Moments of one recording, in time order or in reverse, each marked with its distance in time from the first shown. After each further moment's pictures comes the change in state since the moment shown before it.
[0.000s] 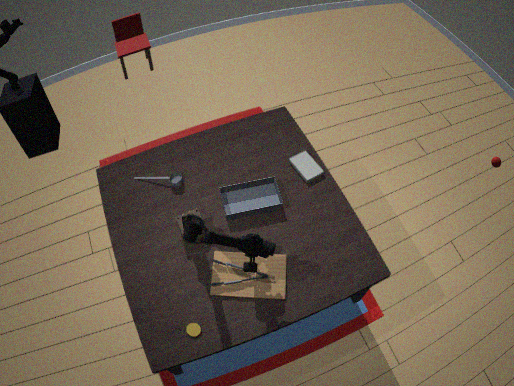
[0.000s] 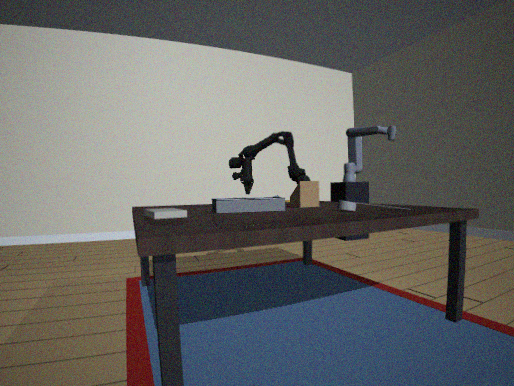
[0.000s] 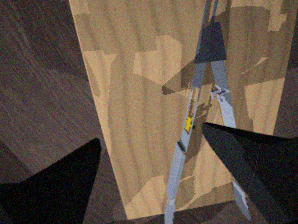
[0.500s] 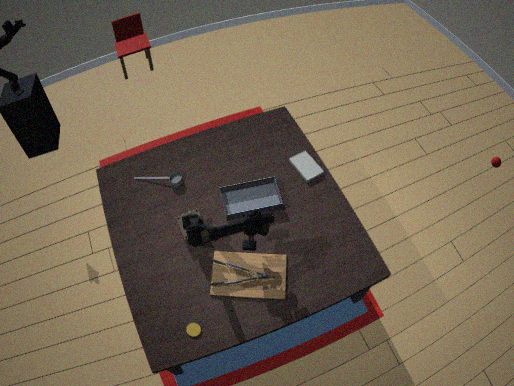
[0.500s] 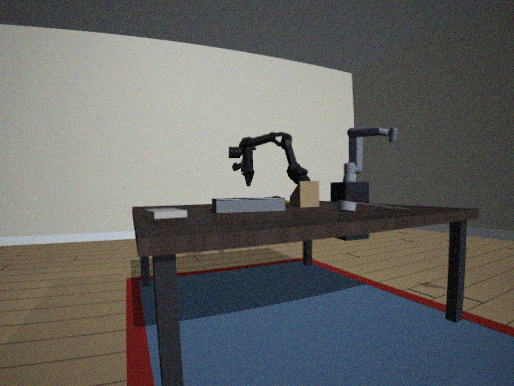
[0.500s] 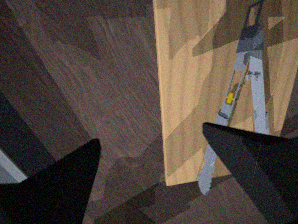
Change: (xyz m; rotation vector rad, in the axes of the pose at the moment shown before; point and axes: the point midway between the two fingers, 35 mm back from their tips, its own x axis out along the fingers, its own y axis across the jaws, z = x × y) arm -0.042 0.089 -0.013 -0.027 0.003 -0.013
